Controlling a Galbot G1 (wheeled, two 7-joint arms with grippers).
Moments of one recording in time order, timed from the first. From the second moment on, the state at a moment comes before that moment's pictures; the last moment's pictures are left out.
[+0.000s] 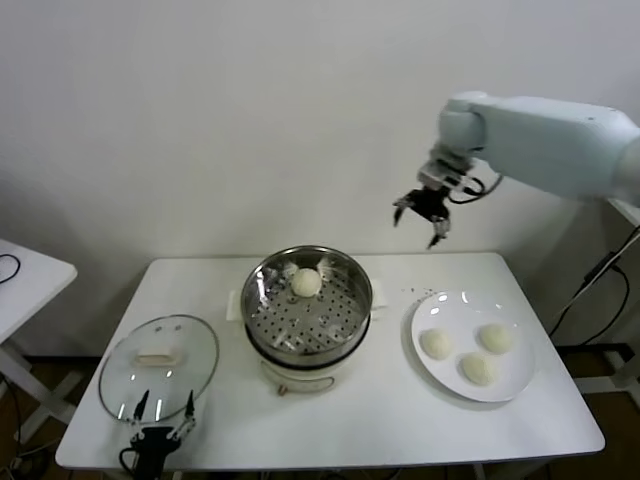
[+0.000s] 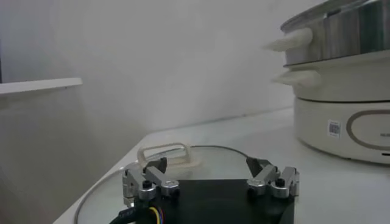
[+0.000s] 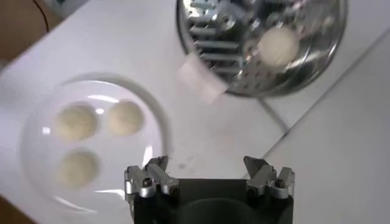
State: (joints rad) left arm 1.60 -1.49 -0.76 -1.60 0.01 -0.38 0.07; right arm 0.95 0.98 -1.87 1.14 0.54 0.26 -1.06
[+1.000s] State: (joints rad) left arm 1.62 -1.51 -0.78 -1.59 0.05 -0.39 0.07; right arm 0.49 0.85 -1.66 1.19 0.50 -0.19 -0.84
